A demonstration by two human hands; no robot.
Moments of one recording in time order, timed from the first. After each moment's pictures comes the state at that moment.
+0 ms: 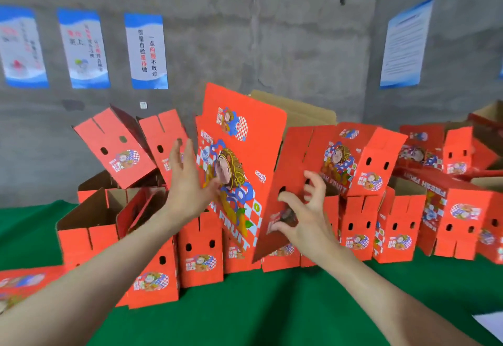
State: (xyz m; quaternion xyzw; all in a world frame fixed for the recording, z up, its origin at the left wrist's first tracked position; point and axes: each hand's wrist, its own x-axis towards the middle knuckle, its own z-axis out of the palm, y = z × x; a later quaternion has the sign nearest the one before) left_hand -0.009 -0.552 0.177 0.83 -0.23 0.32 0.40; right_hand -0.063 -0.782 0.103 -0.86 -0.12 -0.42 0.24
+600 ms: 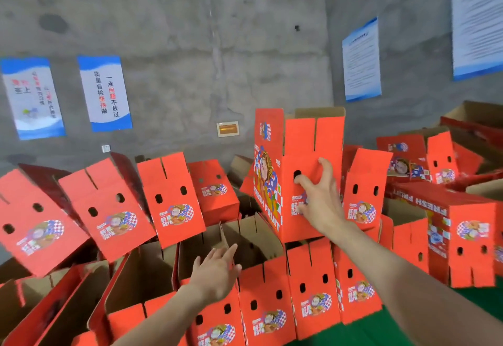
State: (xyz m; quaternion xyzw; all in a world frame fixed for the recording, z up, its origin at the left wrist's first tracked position) left_hand 0.166 -0.693 0.092 0.96 -0.27 0.06 0.05; right_hand 0.096 -0.942 0.166 -0.88 0.08 -0.45 0.13
